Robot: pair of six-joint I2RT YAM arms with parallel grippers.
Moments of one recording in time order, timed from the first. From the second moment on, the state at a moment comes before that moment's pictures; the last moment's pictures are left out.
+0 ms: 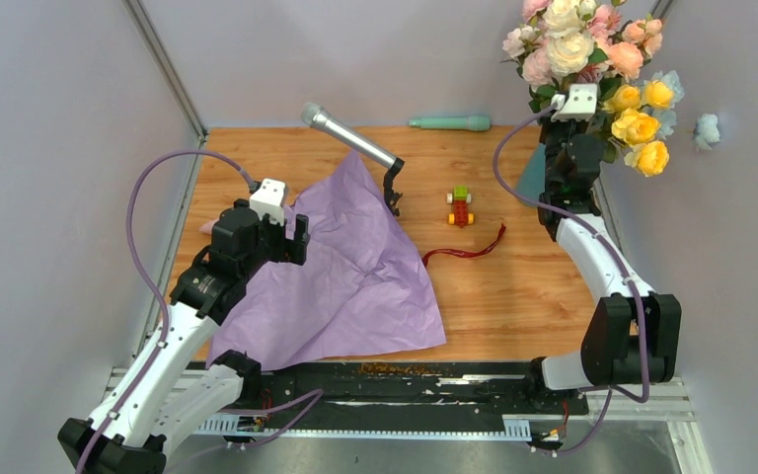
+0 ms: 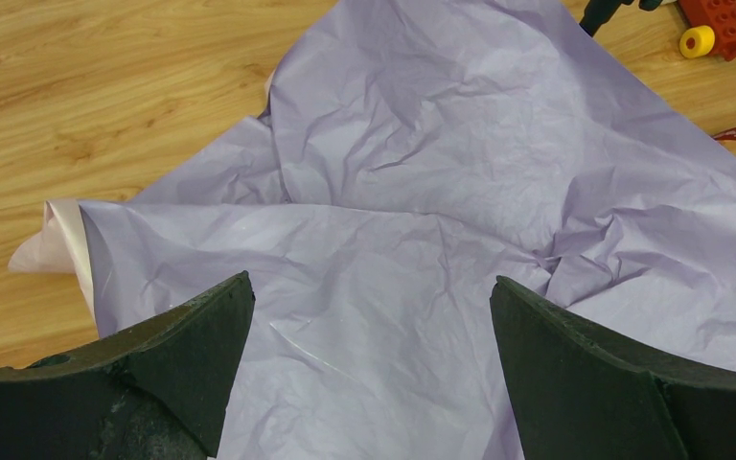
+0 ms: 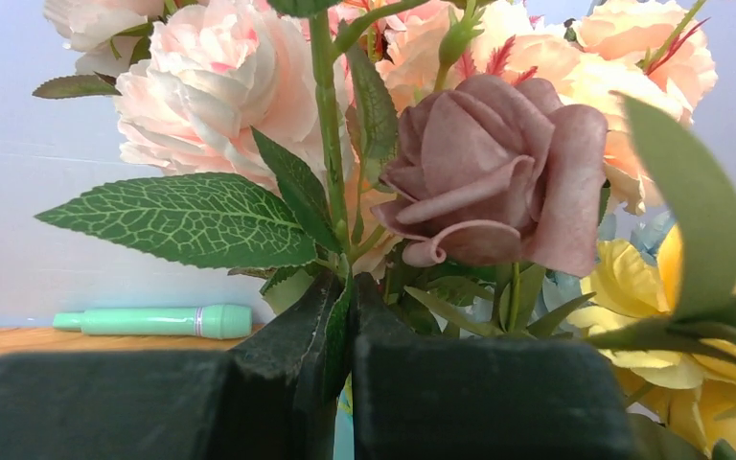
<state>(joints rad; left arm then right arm) -0.41 0.80 0.84 -0.48 -0.11 -0.05 0.05 1.41 1.07 0.63 0.18 -0.23</state>
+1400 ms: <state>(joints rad) -0.41 0.81 0.84 -0.48 -0.11 -0.05 0.02 1.44 0.95 0.57 0.18 -0.19</state>
